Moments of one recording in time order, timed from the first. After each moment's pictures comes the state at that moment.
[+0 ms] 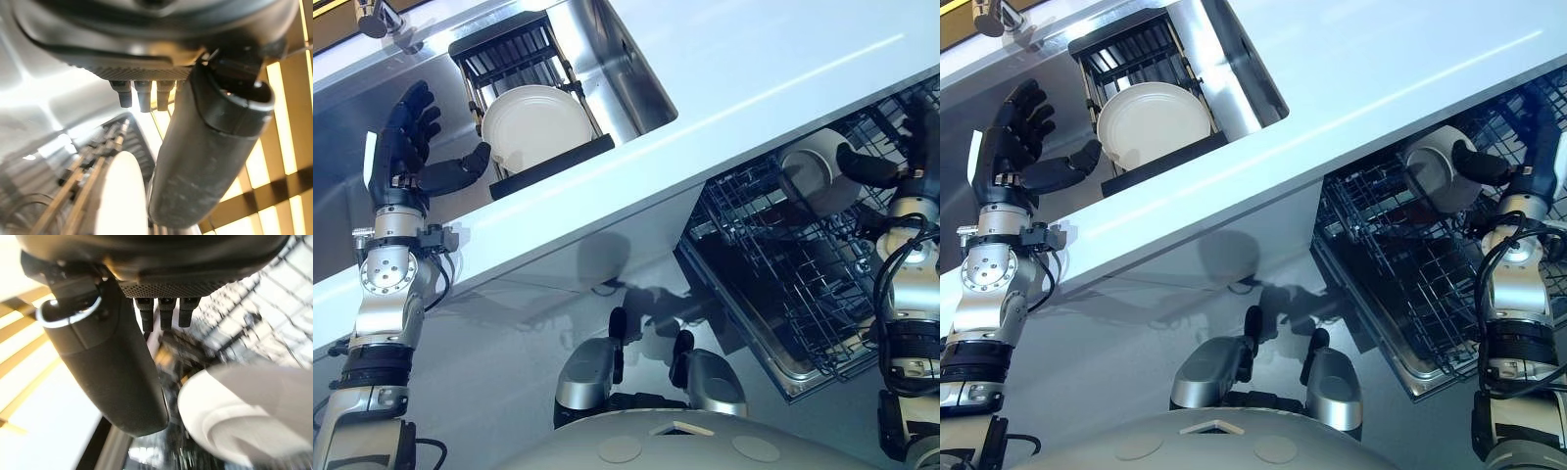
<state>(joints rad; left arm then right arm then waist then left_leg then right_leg) -0.11 0.67 0.13 0.17 -0.43 -0.29 0.10 -0.24 -0.68 -0.24 0.27 0.11 0.01 -0.34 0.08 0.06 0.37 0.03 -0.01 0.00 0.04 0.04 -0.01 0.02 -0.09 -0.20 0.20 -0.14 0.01</state>
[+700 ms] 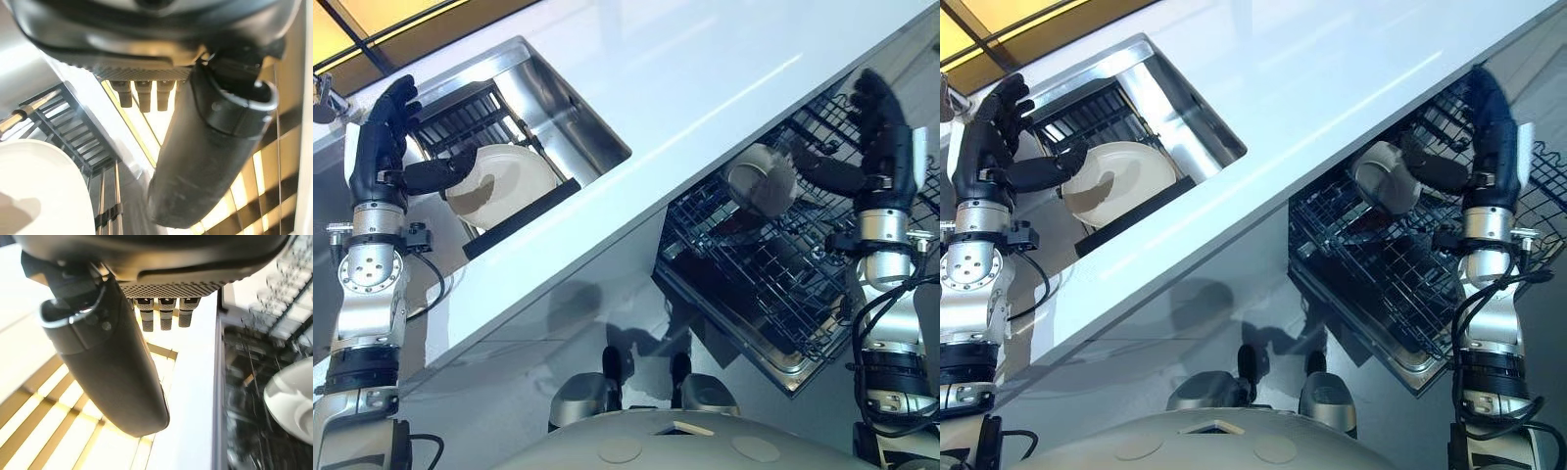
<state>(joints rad) -0.11 0.72 0.23 0.20 -0.22 -0.19 0.03 -0.09 -0.53 -0.18 0.05 0.14 -0.23 -0.04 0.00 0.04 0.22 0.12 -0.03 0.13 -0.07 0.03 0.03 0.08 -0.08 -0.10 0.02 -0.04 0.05</state>
